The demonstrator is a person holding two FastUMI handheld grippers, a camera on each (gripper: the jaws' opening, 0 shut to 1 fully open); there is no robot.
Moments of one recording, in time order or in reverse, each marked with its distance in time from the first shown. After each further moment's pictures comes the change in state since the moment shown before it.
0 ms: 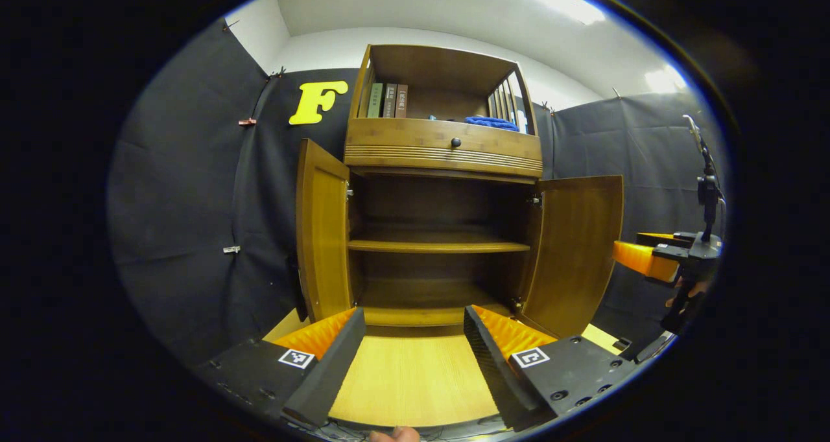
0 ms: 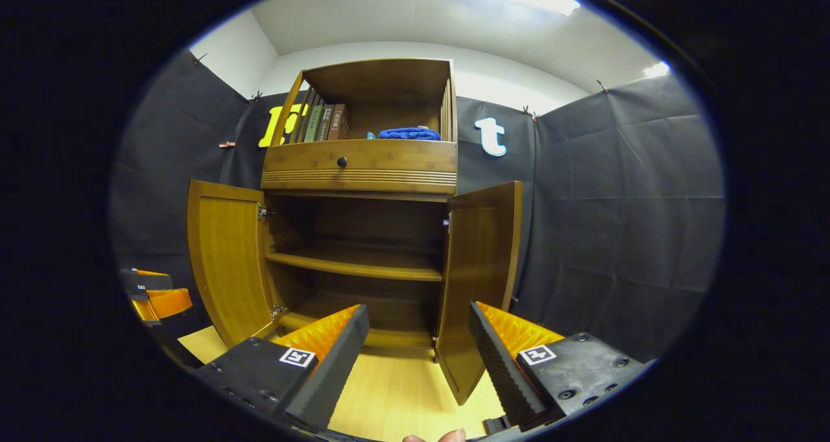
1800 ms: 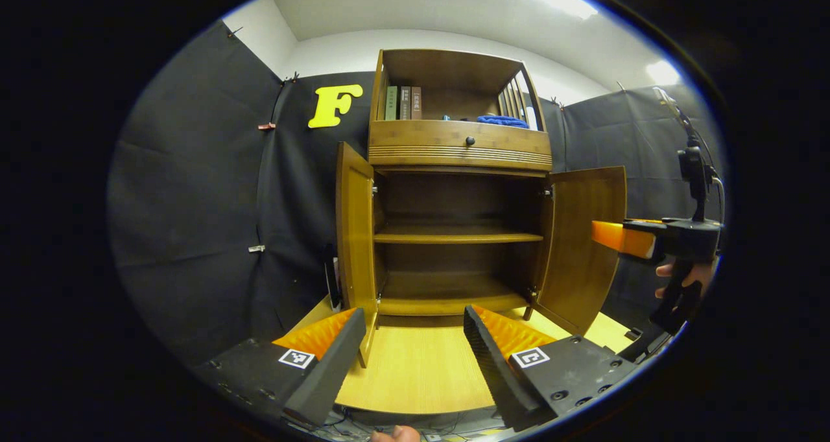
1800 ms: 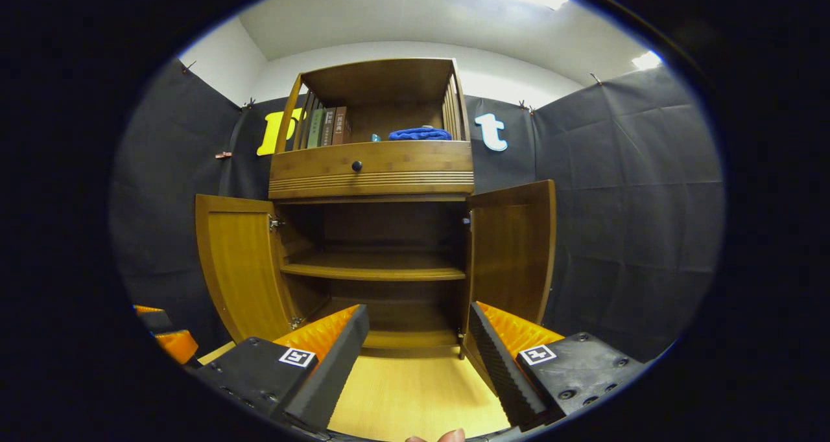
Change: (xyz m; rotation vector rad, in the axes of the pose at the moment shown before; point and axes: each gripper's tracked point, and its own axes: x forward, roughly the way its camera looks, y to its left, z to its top) left arm -0.054 0.026 -0.015 0.016 -0.003 0.080; right arm 0.003 0.067 0.007 0.067 0.007 -0.010
